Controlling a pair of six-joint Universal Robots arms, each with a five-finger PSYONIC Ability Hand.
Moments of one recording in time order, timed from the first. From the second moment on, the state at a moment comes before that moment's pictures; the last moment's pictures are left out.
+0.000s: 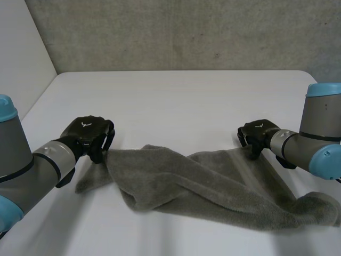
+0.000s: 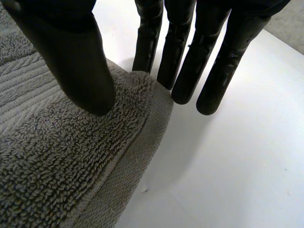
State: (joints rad) left arm 4.43 -1.85 -1.69 3.17 -1.35 3.37; right arm 1.78 -0.76 1.11 0.24 1.29 2.65; left_hand 1.47 1.52 1.55 1.52 1.49; right_hand 0.95 0.93 0.94 0.94 0.77
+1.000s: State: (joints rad) left arm 4.40 -2.11 -0.82 3.02 -1.59 3.48; right arm 1.78 -1.05 0.78 -0.04 1.32 2.75; left_hand 1.47 1.53 1.55 1.53 1.49; right_hand 1.33 1.26 1.34 1.34 1.16
